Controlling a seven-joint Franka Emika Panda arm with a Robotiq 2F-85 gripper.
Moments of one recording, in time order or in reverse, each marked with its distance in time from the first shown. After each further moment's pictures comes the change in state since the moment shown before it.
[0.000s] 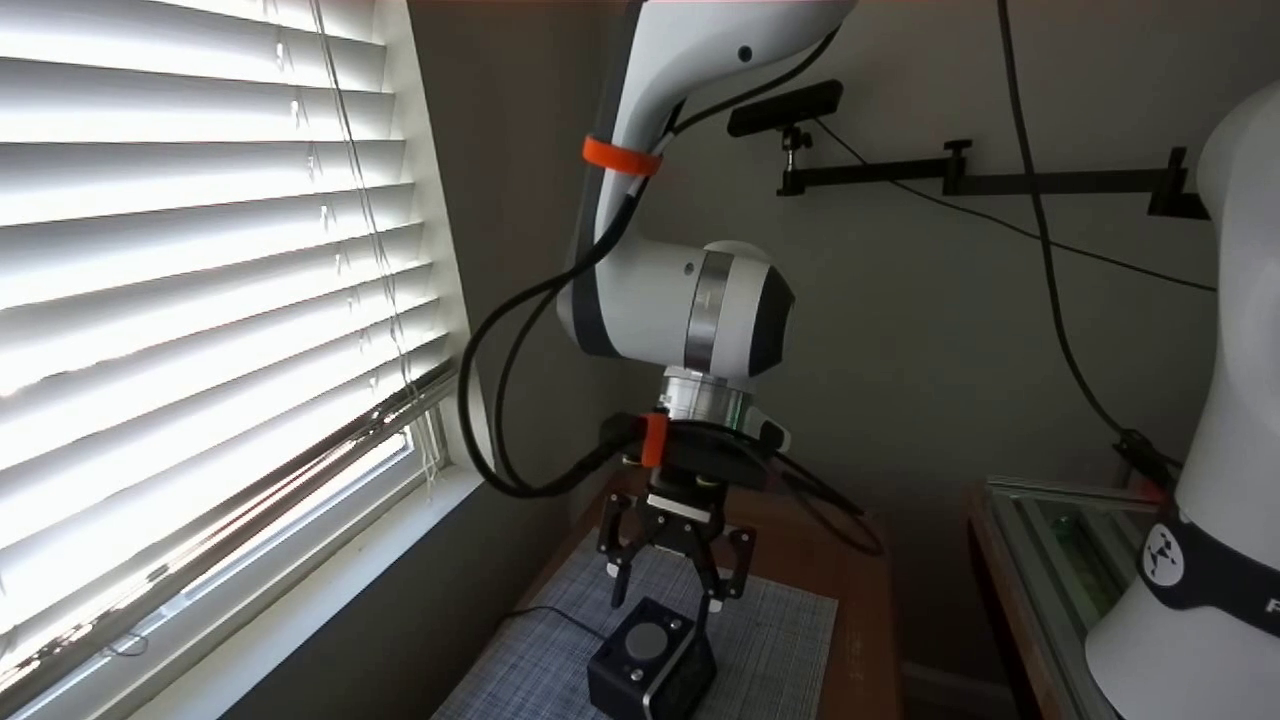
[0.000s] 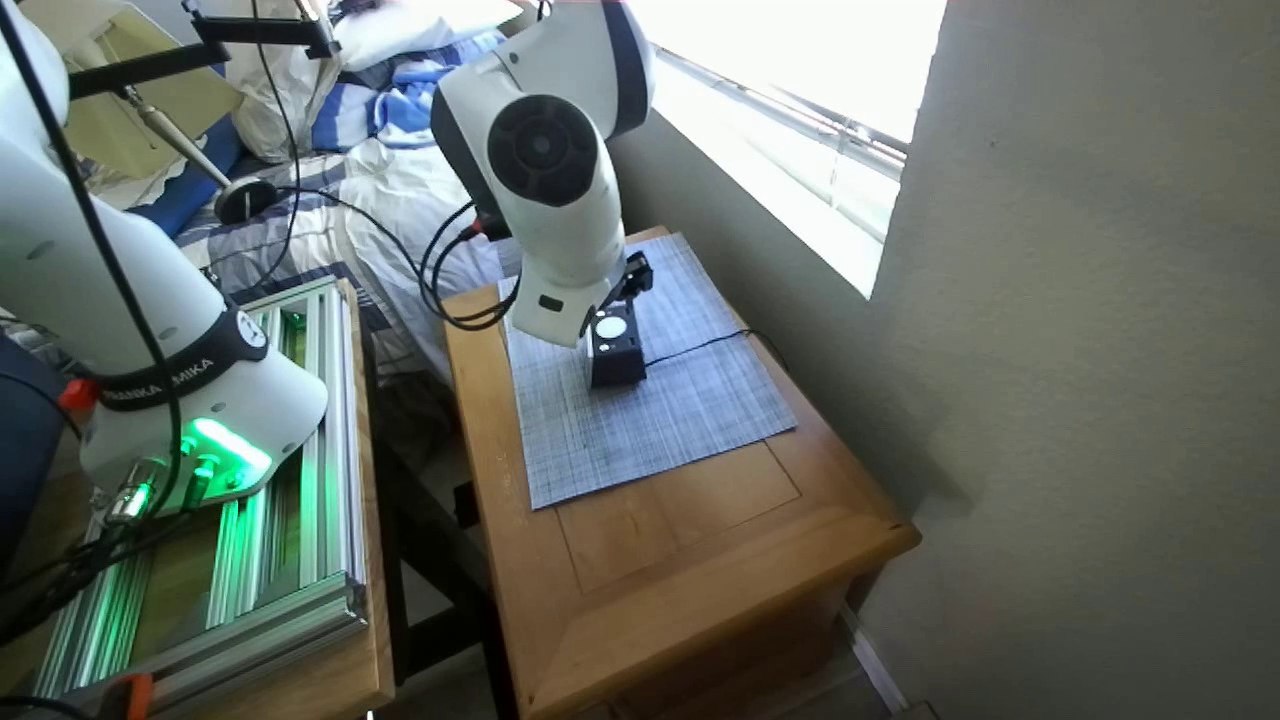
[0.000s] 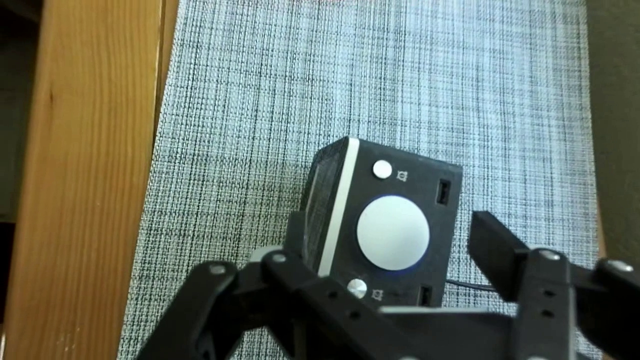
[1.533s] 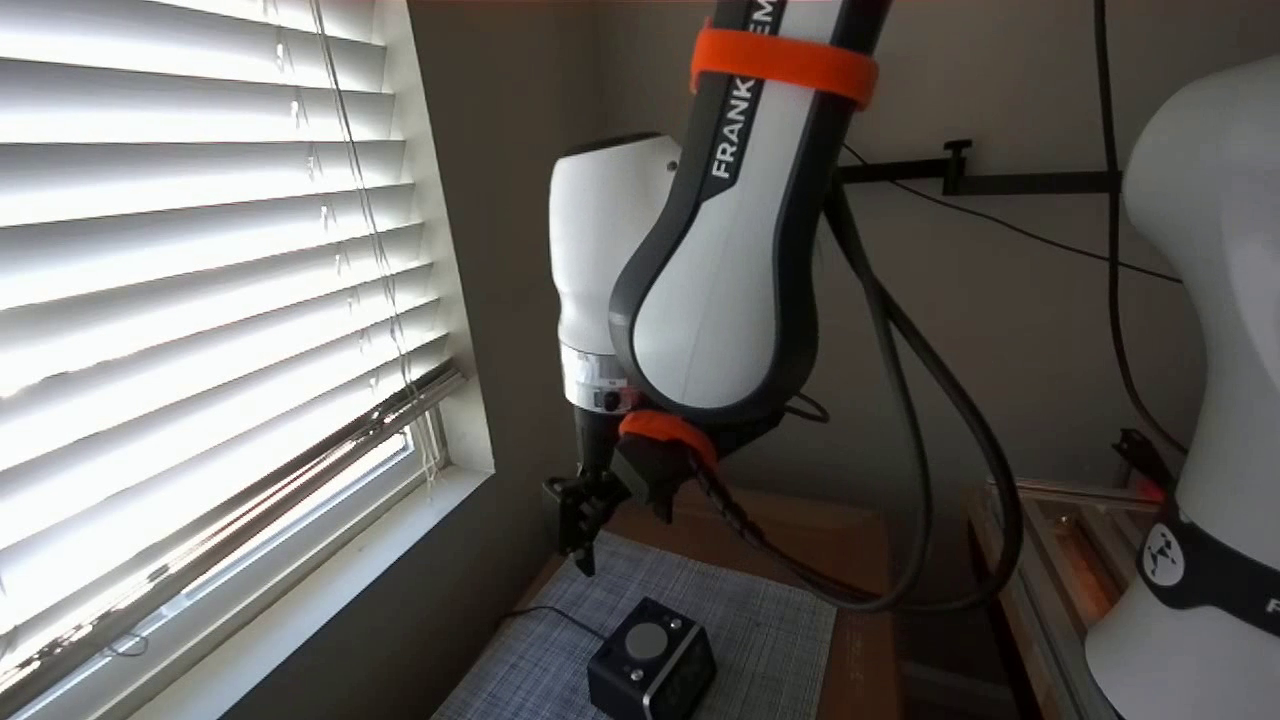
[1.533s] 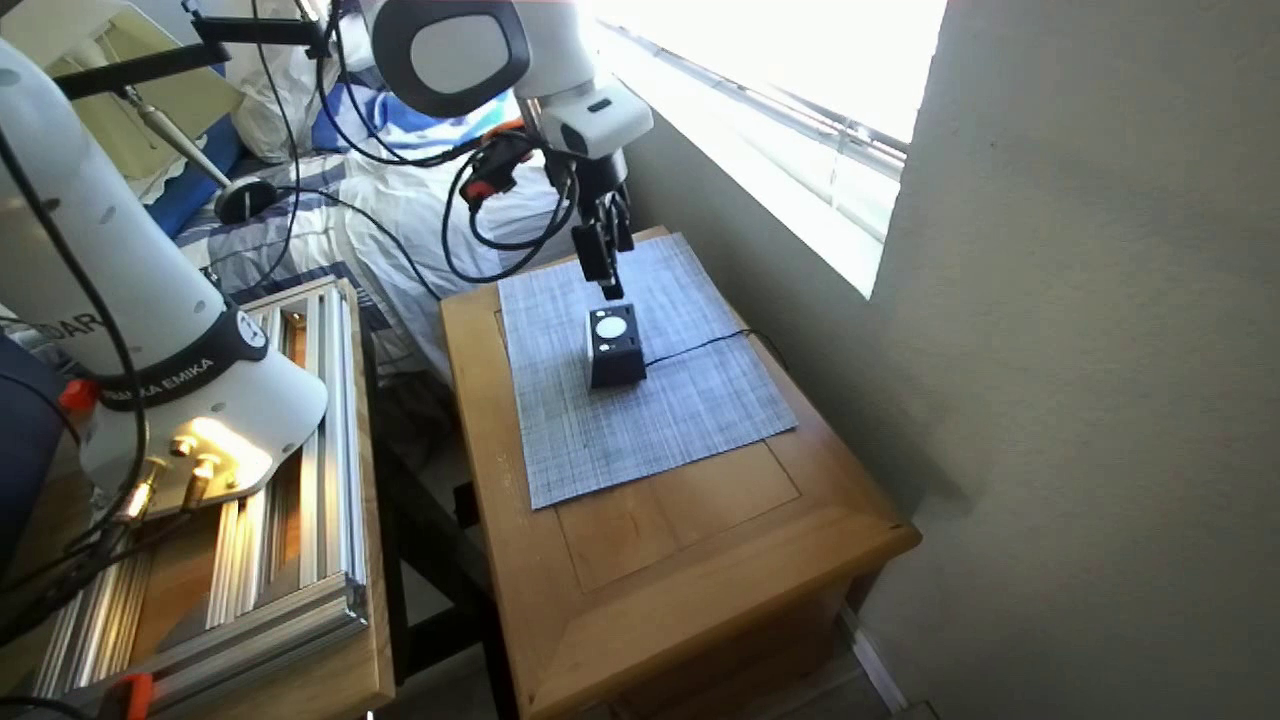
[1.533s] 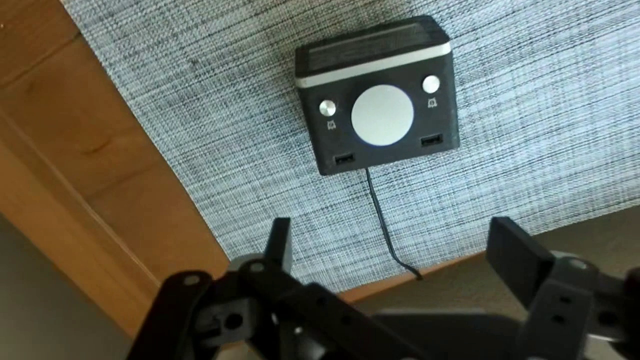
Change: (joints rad) arm 0.615 -0.190 -0.441 -0.128 -1.349 0.394 0.397
